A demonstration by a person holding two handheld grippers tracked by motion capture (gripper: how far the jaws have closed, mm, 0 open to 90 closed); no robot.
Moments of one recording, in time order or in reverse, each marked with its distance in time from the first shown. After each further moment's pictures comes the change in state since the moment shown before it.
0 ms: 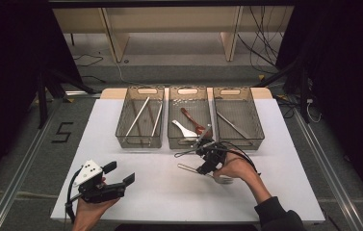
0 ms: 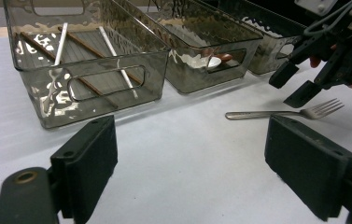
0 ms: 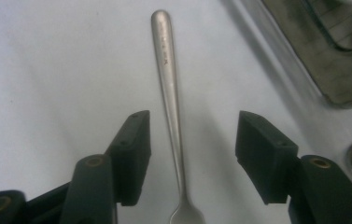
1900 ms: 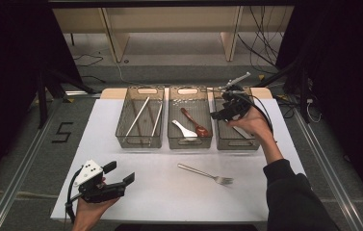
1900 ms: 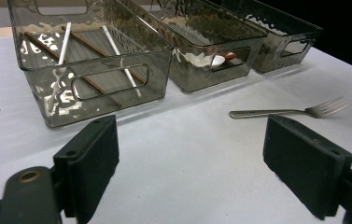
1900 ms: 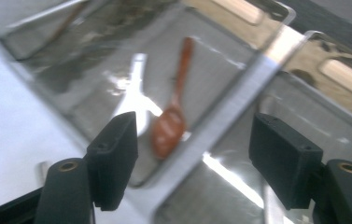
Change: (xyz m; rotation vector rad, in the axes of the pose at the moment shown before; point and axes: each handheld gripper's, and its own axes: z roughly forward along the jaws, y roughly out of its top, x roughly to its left) left arm 0.000 0.000 0.001 0.009 0.015 0.011; right arm -0.104 0.019 -0.096 -0.358 -0.178 0.259
